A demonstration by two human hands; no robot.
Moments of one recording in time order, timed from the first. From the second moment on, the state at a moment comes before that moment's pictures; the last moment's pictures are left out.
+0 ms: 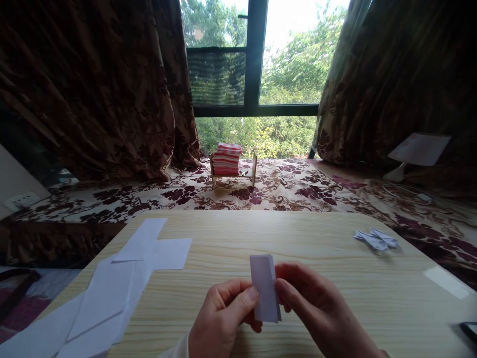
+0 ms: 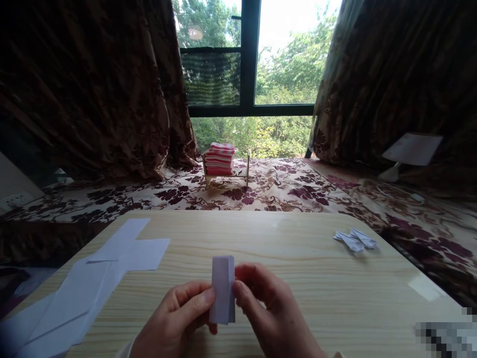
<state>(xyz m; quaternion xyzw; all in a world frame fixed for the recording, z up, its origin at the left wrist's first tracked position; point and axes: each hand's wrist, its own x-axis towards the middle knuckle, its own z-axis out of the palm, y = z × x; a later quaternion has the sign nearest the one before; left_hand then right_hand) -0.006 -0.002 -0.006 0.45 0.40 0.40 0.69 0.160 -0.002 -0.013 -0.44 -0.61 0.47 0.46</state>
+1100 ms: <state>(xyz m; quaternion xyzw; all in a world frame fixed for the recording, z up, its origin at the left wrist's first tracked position) -0.010 -0.001 -0.005 0.57 0.43 0.39 0.58 0.158 -0.004 -0.011 -0.41 -0.73 0.29 0.46</state>
